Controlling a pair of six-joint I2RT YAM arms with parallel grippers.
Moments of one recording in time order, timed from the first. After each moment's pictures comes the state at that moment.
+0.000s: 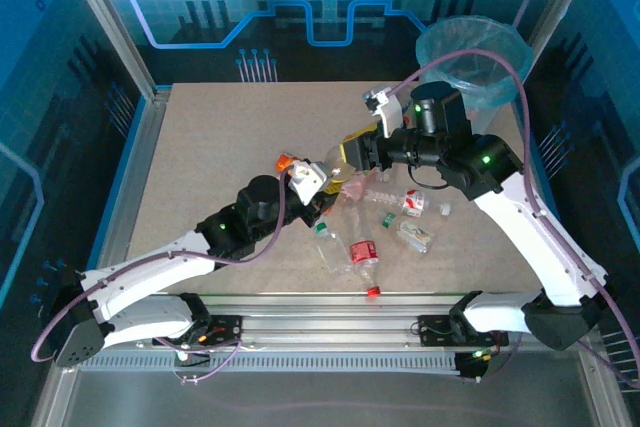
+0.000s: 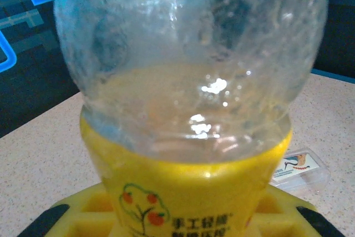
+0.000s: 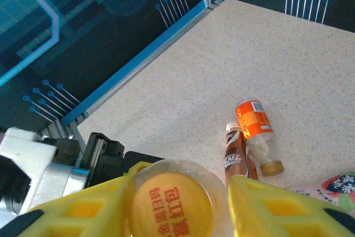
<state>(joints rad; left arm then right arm) -0.87 1.10 0.79 0.11 -0.09 0.07 0.61 1.28 1.59 -0.81 -0.36 0.18</state>
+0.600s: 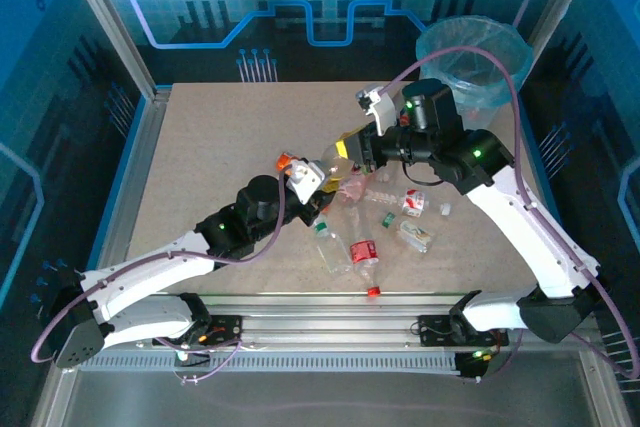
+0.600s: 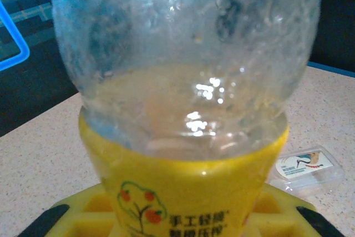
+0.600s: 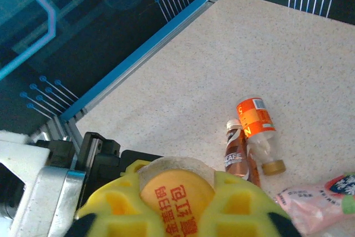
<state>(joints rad) -0.86 1.10 0.78 0.10 -0.12 0.07 0.61 1.32 1.61 -0.82 -0.36 0.17</state>
